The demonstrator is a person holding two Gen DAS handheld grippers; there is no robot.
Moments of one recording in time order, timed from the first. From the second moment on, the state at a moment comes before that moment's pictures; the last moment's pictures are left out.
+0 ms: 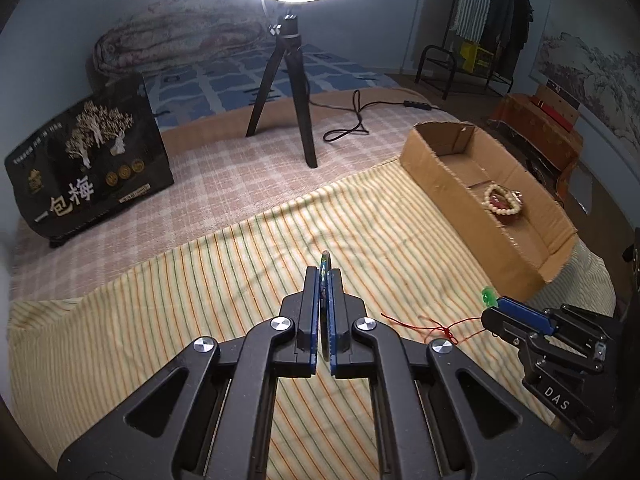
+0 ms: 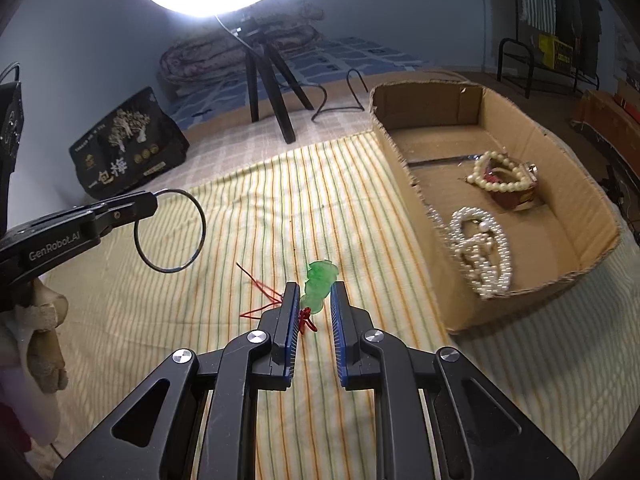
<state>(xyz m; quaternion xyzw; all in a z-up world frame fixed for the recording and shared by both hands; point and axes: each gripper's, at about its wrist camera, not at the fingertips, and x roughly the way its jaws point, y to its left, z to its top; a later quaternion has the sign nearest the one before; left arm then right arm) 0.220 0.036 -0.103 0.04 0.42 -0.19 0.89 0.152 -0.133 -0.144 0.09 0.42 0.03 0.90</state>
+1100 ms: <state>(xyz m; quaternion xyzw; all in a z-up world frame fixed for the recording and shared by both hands) 0.158 -0.067 -0.013 0.00 0.35 -0.23 0.91 0.094 -0.249 -0.058 0.07 0.37 0.04 0.92</state>
